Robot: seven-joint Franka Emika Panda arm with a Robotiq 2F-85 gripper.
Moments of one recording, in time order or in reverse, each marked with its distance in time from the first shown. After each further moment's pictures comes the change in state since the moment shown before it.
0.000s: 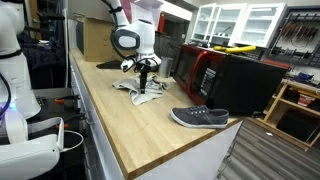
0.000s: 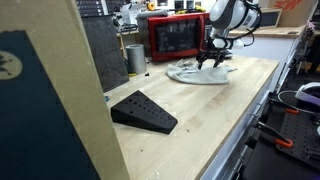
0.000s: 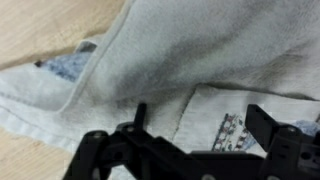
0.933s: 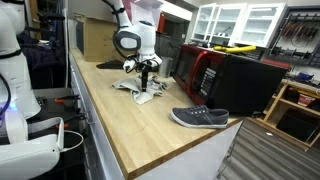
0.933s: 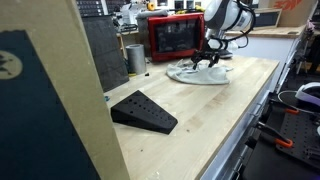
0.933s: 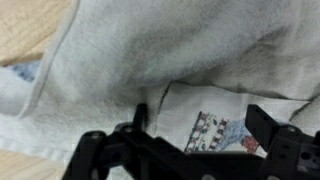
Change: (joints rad) arm -0.014 0.036 0.058 0.043 0.073 0.010 -0.047
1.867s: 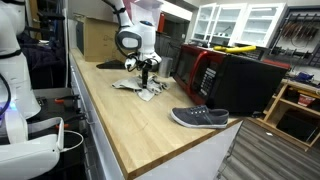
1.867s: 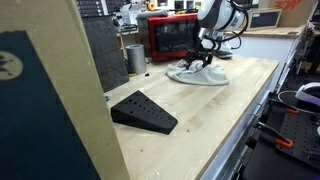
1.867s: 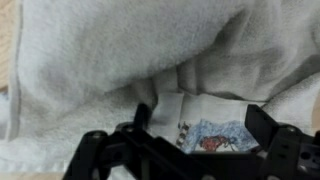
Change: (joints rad) arm 0.001 0.025 0.064 0.046 0.051 0.000 0.000
